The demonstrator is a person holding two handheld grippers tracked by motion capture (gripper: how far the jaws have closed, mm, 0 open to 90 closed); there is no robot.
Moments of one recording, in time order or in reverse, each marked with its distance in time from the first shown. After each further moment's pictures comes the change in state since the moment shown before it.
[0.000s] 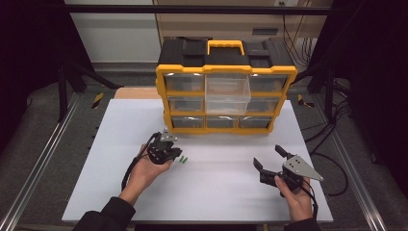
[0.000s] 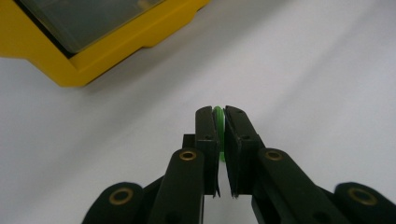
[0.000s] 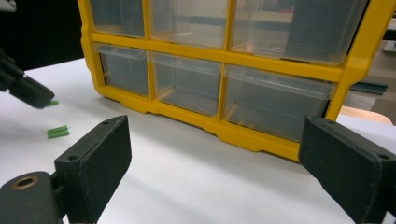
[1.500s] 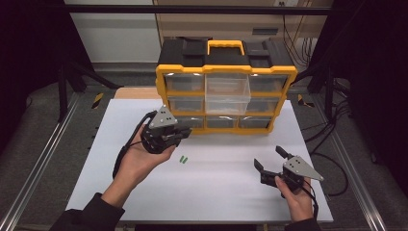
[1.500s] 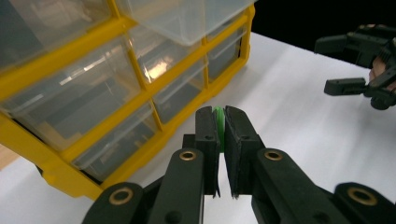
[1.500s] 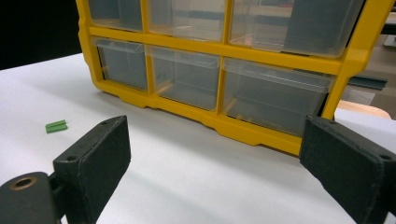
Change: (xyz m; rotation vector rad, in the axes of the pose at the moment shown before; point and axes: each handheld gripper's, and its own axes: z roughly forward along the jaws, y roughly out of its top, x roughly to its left) left arm -0.046 0.083 -0.114 -0.264 -0.029 0.134; right arm -0.001 -0.001 -0.002 0.027 0.000 0.016
